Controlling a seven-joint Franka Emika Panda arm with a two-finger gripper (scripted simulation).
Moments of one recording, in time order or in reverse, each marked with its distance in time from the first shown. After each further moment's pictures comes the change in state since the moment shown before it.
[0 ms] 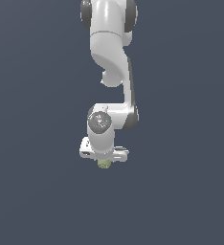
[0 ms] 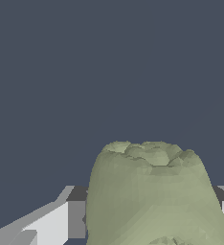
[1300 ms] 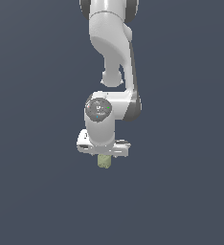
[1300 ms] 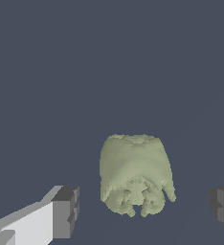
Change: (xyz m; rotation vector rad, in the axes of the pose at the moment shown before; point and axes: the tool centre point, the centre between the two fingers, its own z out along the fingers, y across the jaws) arm -0.001 -0.001 -0.052 0.001 0.001 -0.003
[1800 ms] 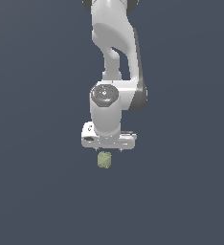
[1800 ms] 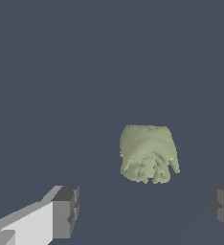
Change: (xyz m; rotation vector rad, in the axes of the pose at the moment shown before) arm -0.013 -0.020 -0.033 0.016 0.020 -0.044
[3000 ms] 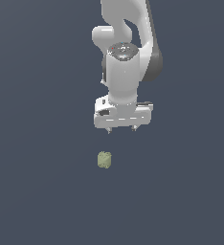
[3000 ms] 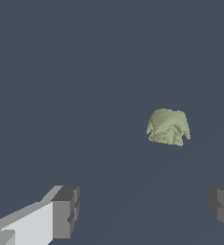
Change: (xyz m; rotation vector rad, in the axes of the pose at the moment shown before) arm -0.046 -0.052 -0.078 0.033 0.055 -0.124
